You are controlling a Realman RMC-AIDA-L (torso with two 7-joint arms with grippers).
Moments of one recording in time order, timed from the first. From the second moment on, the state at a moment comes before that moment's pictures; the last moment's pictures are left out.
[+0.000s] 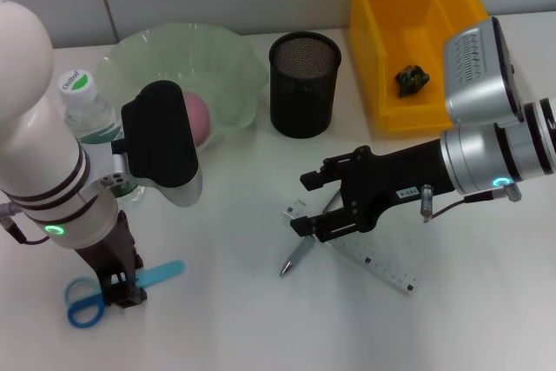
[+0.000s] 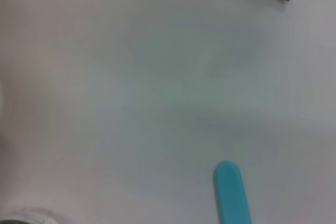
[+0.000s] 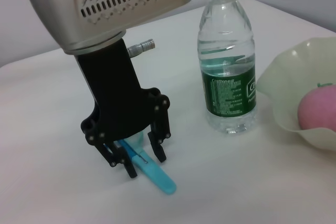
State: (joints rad) left arm -0.69 -2.08 1.71 1.19 2.70 1.56 -2.22; right arm 0.60 2.06 -1.15 -0.76 -1.97 -1.38 1.56
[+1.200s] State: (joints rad) left arm -0.71 -2.08 1.72 1.15 2.69 1.55 -2.21; right arm 0.60 2.06 -1.14 -0.76 -1.97 -1.38 1.56
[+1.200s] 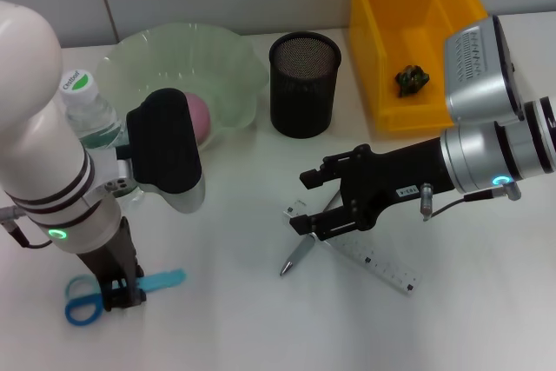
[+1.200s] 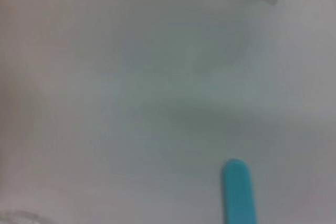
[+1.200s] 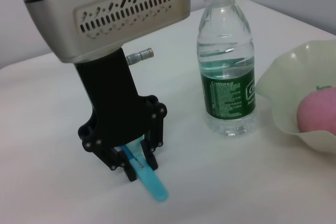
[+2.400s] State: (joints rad) left arm -0.44 -2.07 1.11 1.30 1.97 1.61 -2.09; right arm 0.54 2.06 -0.80 -0.73 -1.90 -1.54 1.58
